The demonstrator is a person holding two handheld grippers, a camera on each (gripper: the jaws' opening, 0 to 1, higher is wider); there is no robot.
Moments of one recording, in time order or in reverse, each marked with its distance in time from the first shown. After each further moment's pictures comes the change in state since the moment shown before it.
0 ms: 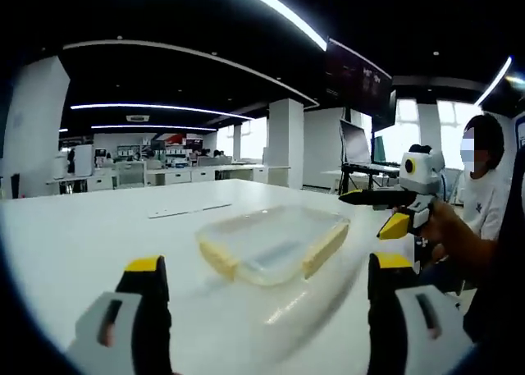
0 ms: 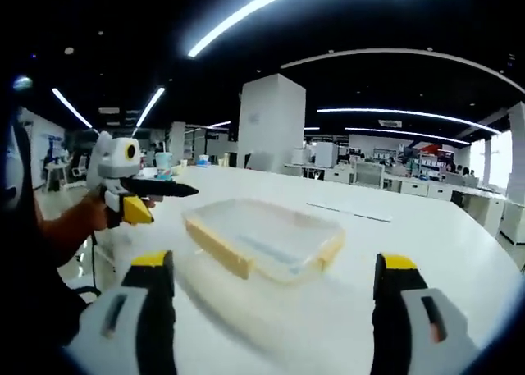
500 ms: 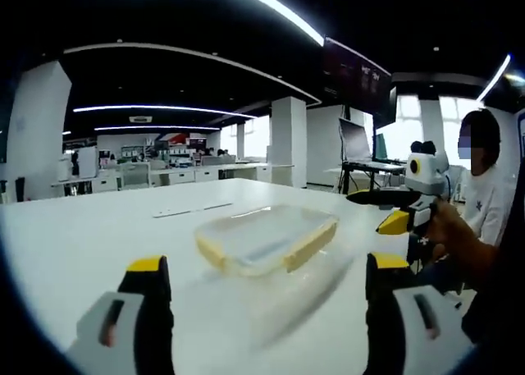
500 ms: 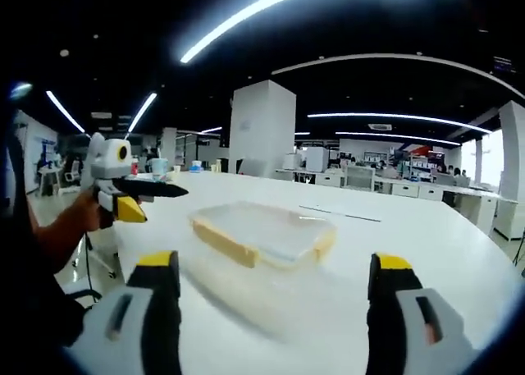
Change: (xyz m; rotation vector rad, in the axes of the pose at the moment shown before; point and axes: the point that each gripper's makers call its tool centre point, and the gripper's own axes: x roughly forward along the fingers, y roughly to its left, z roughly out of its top) left arm -0.025 -0.012 0.005 0.002 -0.010 0.030; right arm -0.027 0.009 0.001 0.004 -0.026 -0.056
